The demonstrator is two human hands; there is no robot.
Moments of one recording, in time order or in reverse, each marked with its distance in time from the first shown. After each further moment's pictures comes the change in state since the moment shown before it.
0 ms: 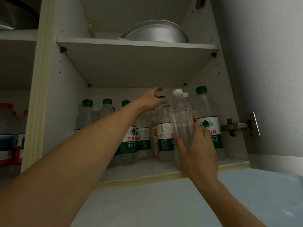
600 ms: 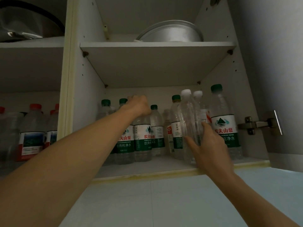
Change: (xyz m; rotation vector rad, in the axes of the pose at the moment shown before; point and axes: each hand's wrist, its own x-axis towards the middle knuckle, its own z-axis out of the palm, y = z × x) left_hand -0.035 -0.031 -0.046 0.840 0.139 -0.258; right_hand 0.005 -0.006 0.000 0.048 -0.179 -0.006
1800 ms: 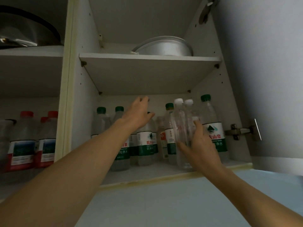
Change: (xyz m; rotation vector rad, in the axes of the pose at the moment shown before) left_hand -0.026 0.001 0.002 -0.311 0.204 0.263; right_hand 0.003 -0.018 -0.013 -0.039 -0.027 -0.075
